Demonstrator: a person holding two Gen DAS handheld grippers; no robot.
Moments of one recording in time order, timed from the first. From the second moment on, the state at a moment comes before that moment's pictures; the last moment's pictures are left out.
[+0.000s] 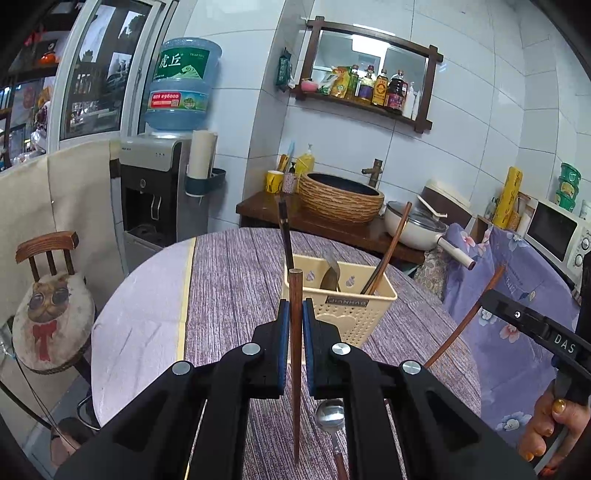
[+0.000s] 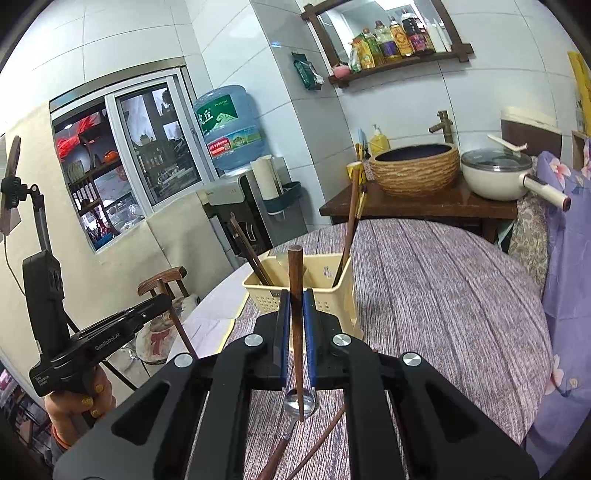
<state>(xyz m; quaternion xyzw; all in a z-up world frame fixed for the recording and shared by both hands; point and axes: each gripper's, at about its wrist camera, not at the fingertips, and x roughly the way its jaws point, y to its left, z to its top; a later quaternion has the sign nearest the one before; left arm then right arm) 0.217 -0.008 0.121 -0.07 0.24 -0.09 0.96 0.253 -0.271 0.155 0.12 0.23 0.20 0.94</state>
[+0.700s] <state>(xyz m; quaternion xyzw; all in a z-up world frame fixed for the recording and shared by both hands) 0.255 -0.007 0.245 -0.10 0.16 -0.11 0.98 0.301 -0.268 0.283 0.10 0.14 0.18 0.97</state>
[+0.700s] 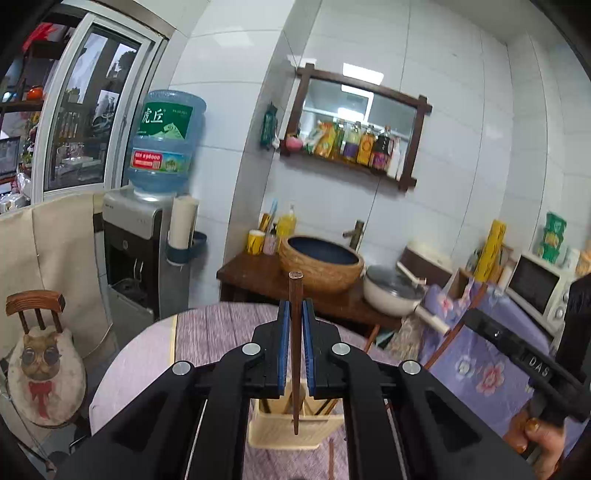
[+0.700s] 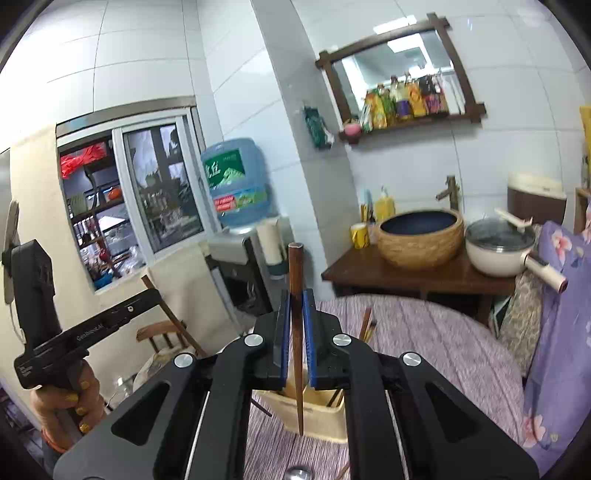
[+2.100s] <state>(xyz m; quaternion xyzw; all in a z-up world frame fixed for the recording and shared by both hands) 0.311 -0.038 0.145 -0.07 0.22 -0.07 0.97 0.380 -0.225 0.172 0.08 0.19 0.13 0.97</state>
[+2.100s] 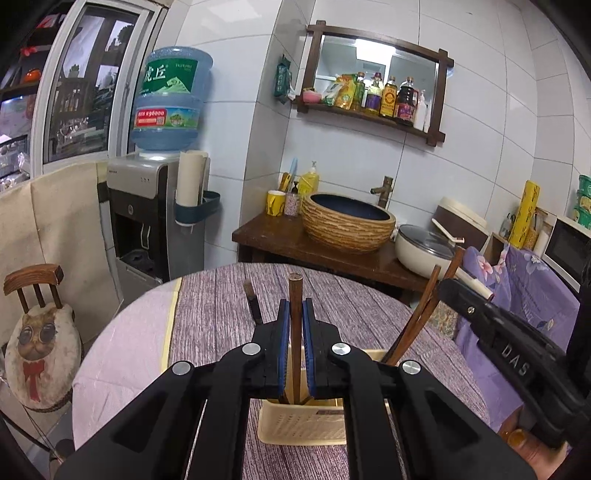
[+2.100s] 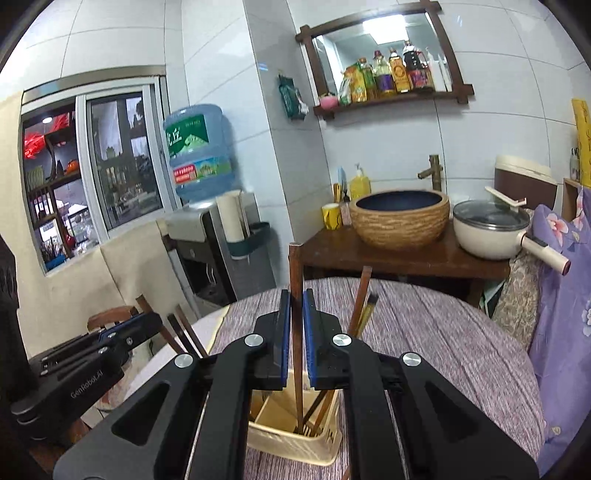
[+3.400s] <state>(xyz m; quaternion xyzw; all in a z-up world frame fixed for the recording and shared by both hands) 0.216 -0.011 0.012 -0.03 0.30 0.00 0.95 0.278 -0.258 -0.009 0.06 0.34 0.00 0.94</state>
